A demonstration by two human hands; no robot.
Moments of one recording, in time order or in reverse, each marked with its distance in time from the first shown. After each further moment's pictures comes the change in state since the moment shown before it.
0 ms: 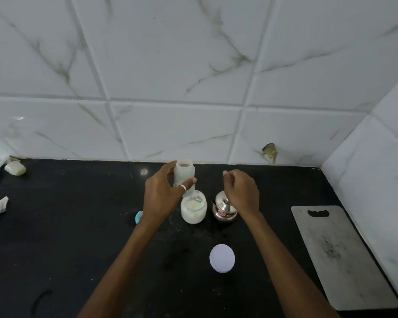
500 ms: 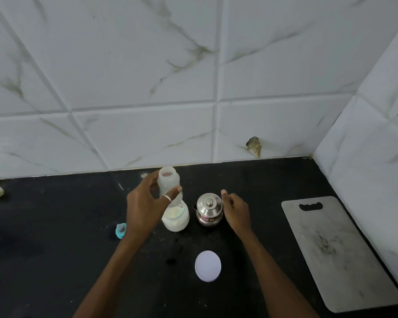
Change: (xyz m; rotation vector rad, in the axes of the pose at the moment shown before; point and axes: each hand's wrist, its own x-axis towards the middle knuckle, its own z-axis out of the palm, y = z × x) left_hand -0.004 0.012 0.043 0.092 0.025 -0.026; right_hand -0.019 0.117 0.046 0.382 -0.100 0.356
